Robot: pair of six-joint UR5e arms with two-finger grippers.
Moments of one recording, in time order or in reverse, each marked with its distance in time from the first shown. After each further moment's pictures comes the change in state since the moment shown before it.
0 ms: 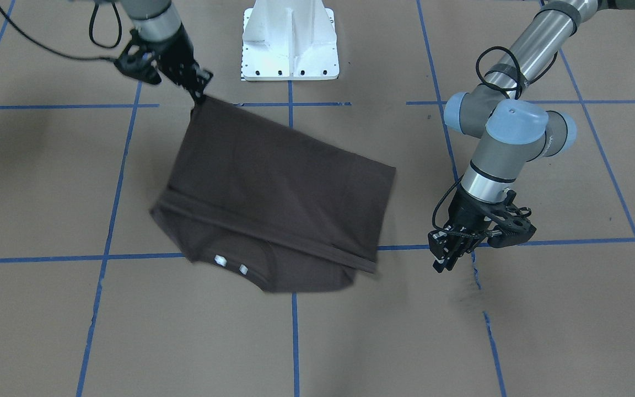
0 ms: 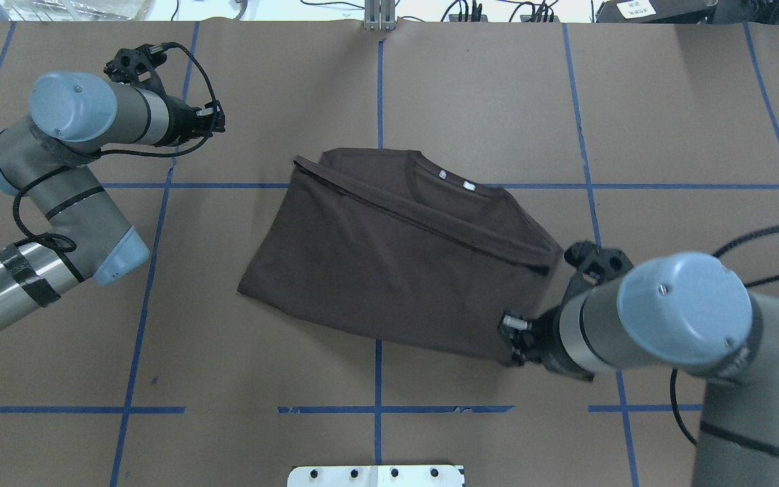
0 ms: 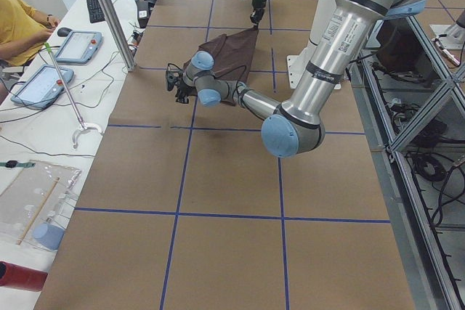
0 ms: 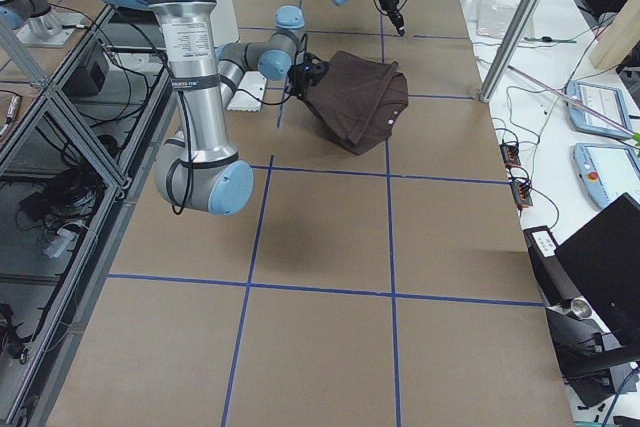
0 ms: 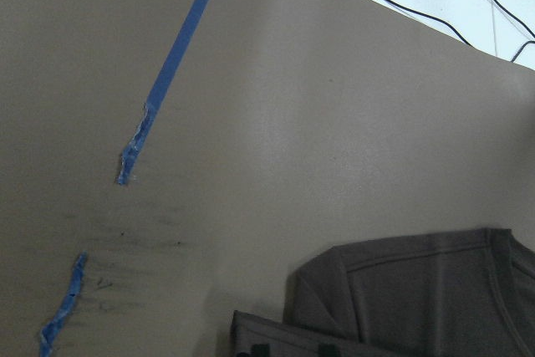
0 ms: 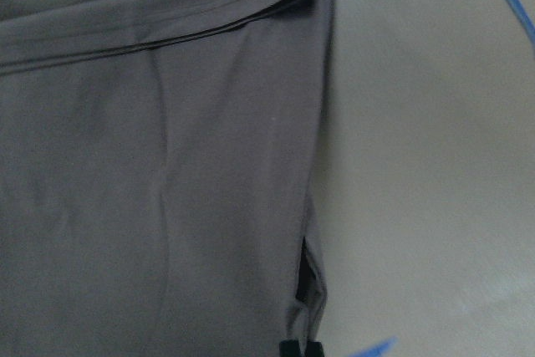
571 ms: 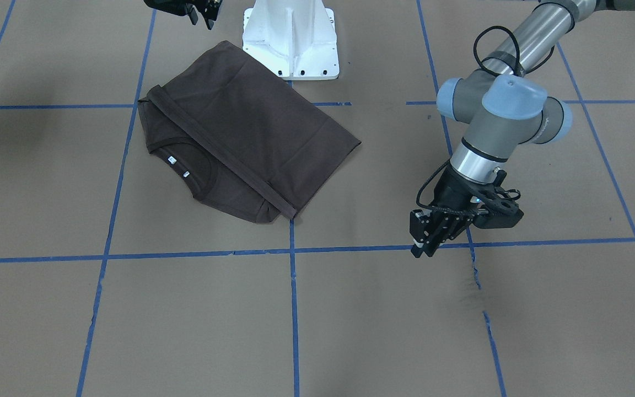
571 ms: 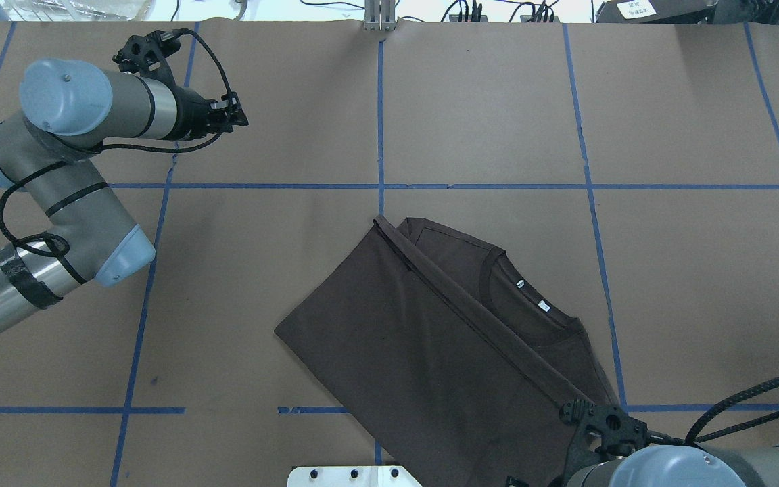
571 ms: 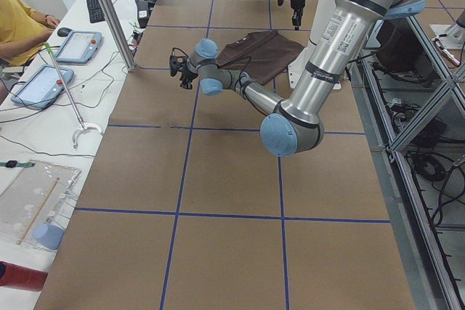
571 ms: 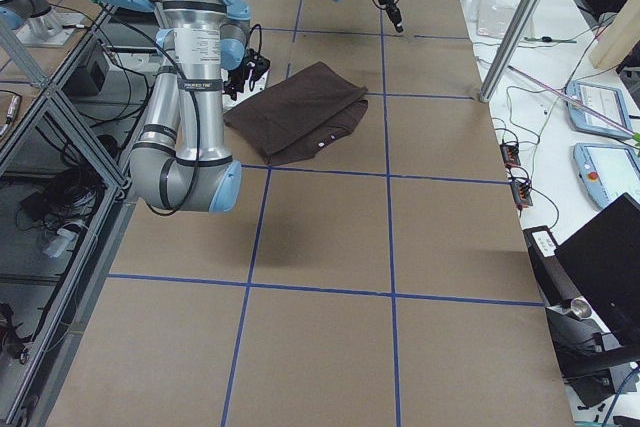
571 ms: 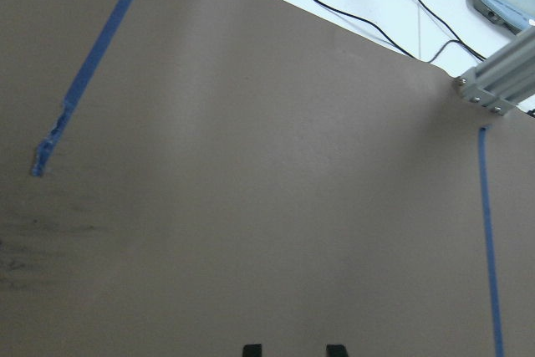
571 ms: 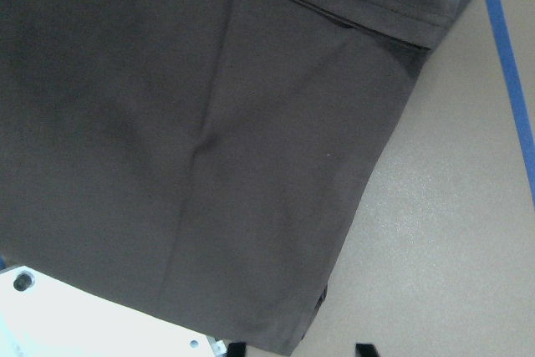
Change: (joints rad) left arm 0.005 -0.005 -0.117 -0.007 -0.093 0.007; right arm -0.319 -0.047 0.101 -0.143 -0.121 0.094
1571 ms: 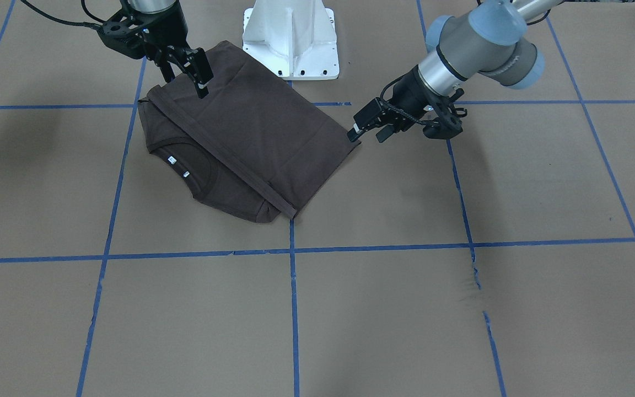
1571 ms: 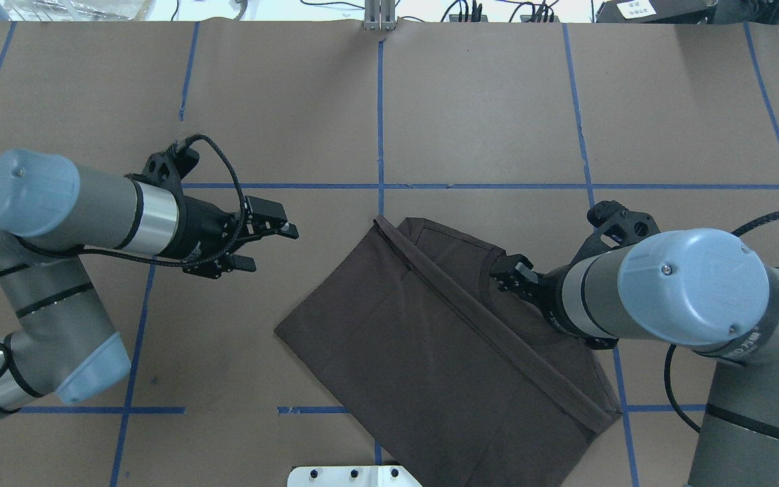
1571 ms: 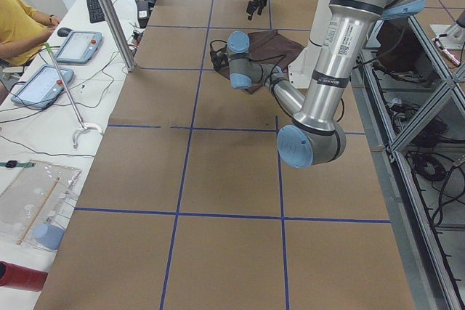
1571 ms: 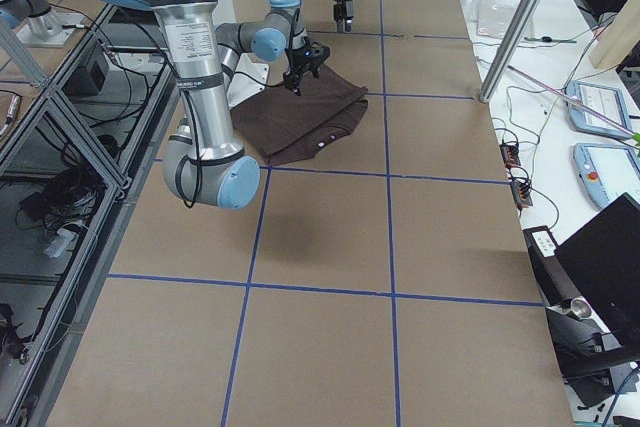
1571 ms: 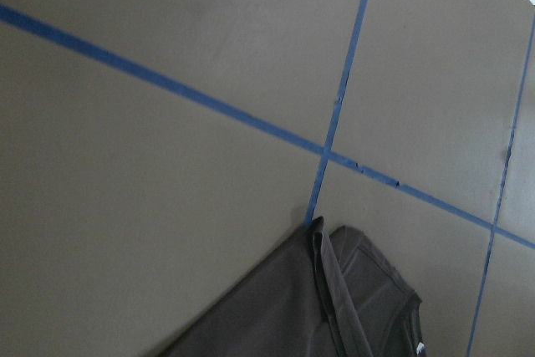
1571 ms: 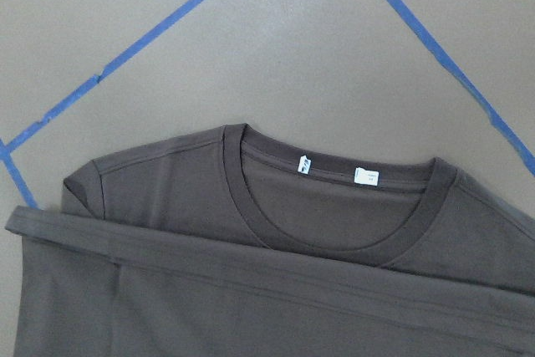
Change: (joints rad) left arm 0.214 0.180 -0.297 -0.030 -0.172 -0.408; right arm 0.434 0.169 -0.119 0.000 -0.028 -0.037
